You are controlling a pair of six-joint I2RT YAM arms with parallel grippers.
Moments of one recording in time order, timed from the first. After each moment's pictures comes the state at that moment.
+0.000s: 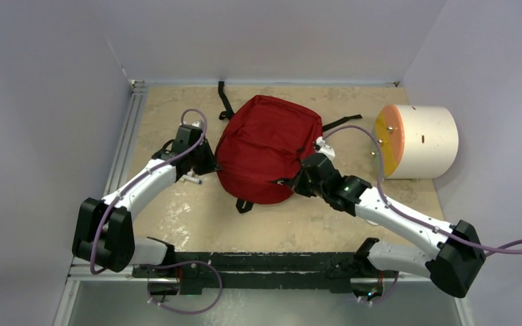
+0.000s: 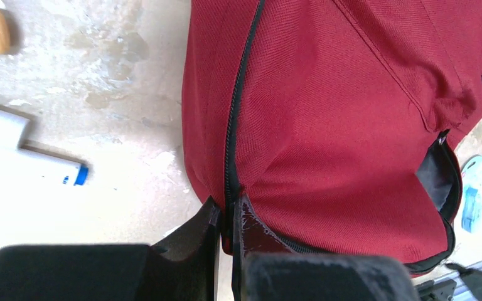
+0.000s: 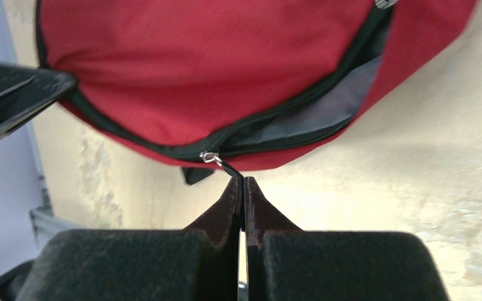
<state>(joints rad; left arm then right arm) -0.33 1.35 0.86 -0.39 0.09 -0.63 0.81 1.10 0.76 -0.40 0.18 1.00</state>
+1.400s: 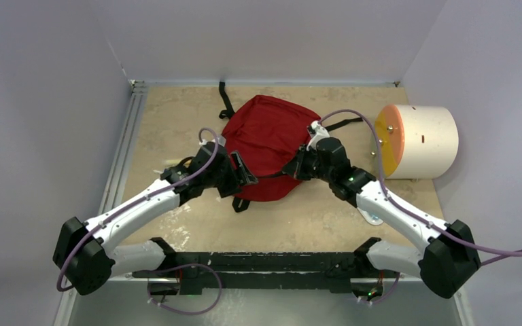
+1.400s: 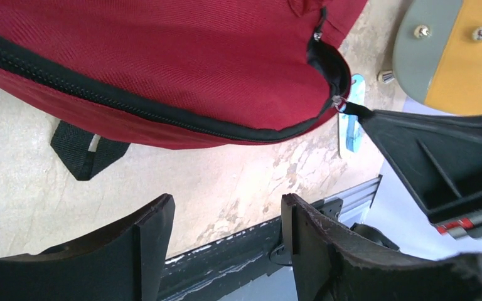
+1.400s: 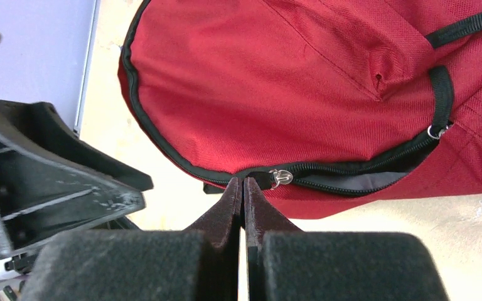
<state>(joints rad) -0.68 1.15 0.85 -0.46 0.10 -1.07 0.61 1.16 0.77 -0.13 -0.15 0.67</state>
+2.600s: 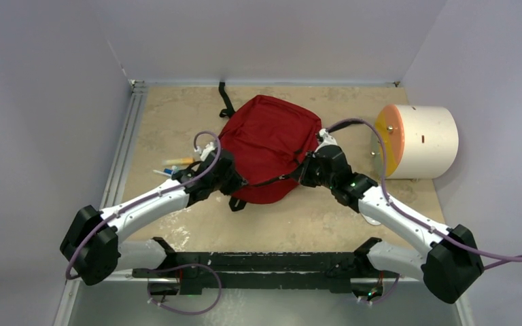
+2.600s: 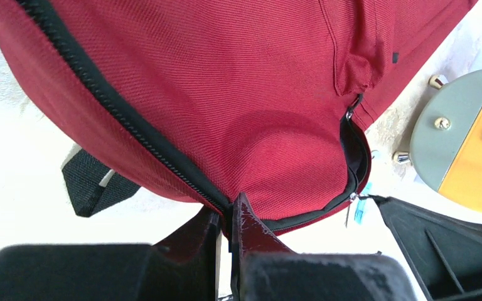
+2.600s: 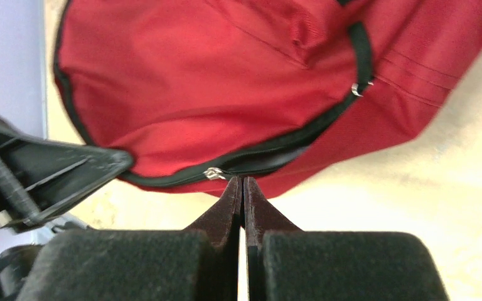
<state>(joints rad) -0.72 1.25 0.77 -0.33 -0.13 -1.25 0.62 1.10 0.70 -0.18 -0.05 0.75</state>
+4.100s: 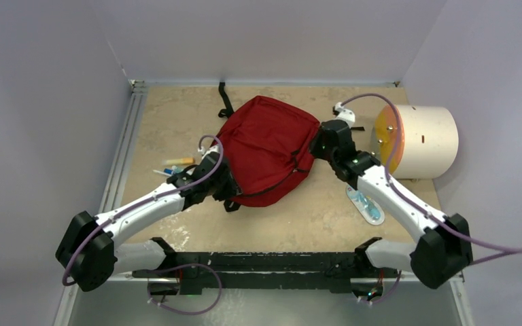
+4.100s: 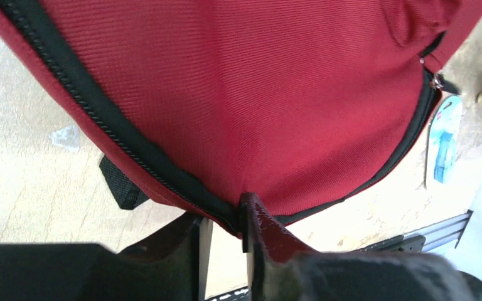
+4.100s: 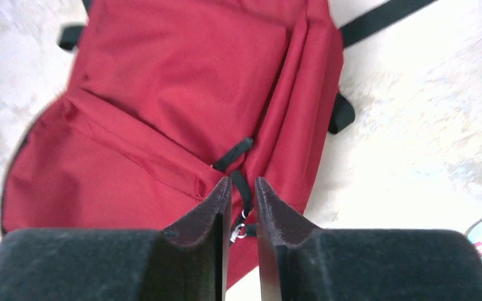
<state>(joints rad) -0.70 1.18 0.73 -0.41 -0.07 -0.99 0.51 1.28 0.94 -0.29 0.28 0.65</state>
